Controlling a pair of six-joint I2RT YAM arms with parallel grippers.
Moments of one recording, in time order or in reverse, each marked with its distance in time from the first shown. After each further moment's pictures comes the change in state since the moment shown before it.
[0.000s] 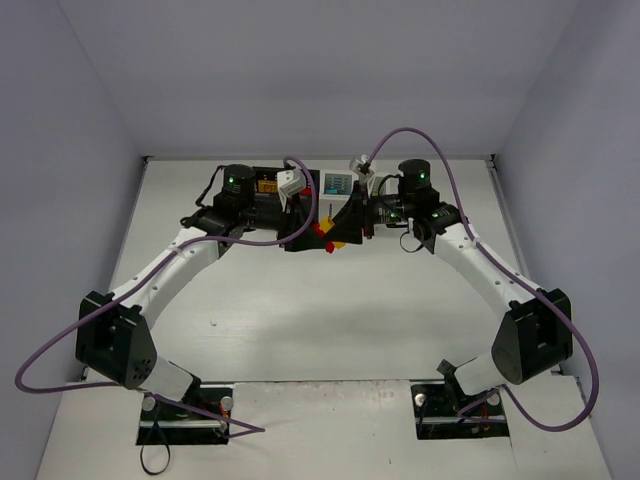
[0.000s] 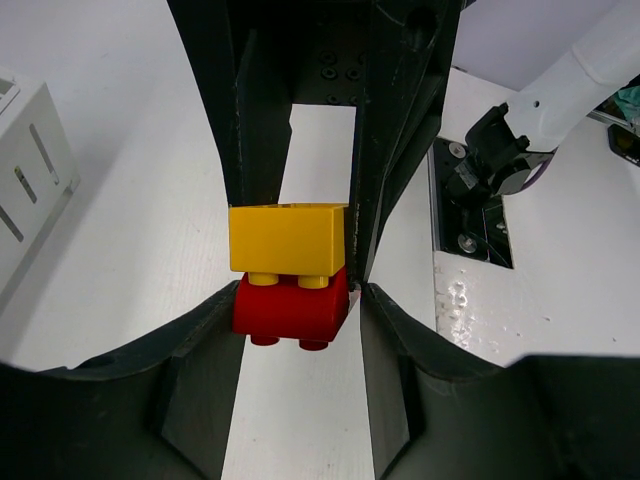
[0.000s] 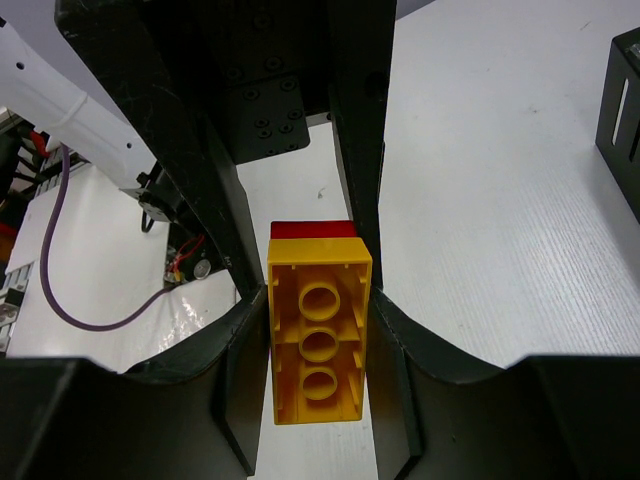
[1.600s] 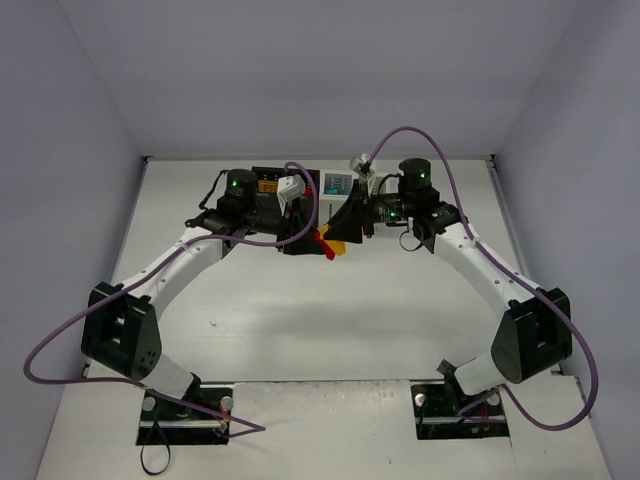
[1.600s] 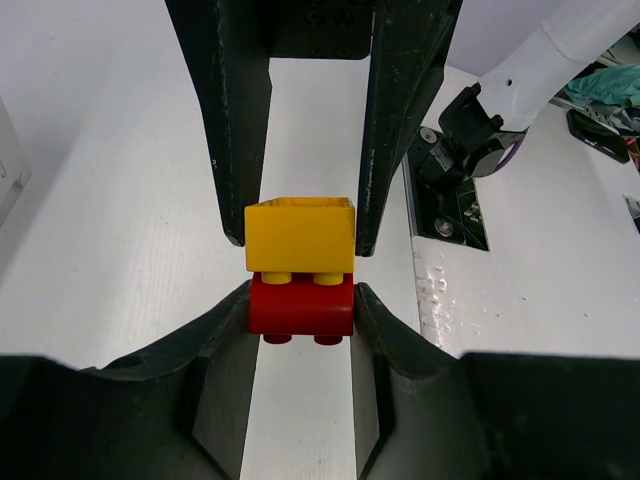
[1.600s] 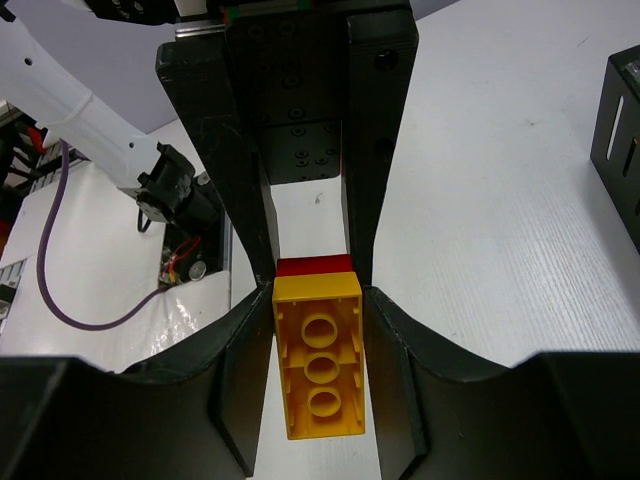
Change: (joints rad) left arm 0.026 0.045 -0.042 0.049 0.105 0.003; right arm -0.003 0.005 0.002 0.023 -0.014 -0.010
